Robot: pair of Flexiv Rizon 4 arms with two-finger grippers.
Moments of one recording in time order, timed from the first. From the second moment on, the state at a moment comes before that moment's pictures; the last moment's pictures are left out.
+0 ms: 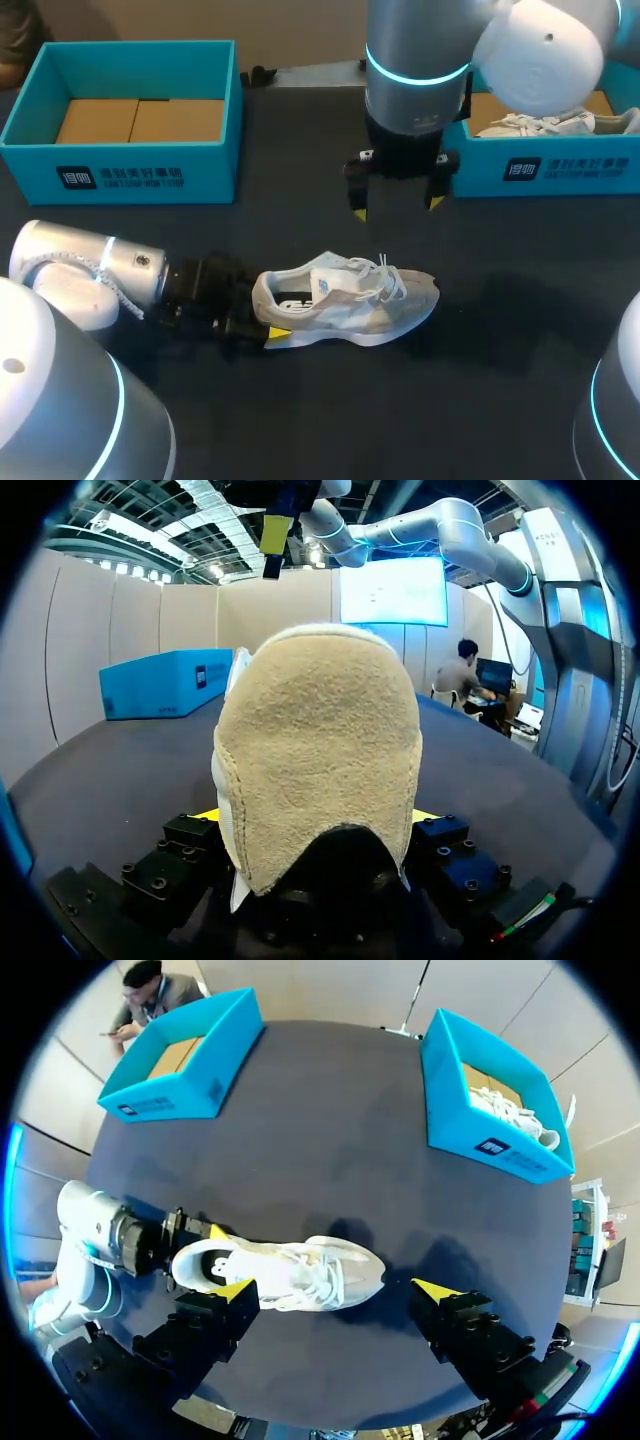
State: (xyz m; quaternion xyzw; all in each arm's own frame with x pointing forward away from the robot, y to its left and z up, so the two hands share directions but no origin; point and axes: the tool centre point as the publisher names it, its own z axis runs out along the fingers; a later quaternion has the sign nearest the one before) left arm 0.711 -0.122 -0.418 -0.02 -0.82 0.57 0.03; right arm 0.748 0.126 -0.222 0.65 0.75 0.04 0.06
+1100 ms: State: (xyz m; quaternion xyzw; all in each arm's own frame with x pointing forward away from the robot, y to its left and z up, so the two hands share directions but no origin) left arm 0.711 -0.122 -0.418 -0.02 -0.82 0.57 0.03; right arm 0.699 0.184 -0.259 0.70 0.71 0.01 0.07
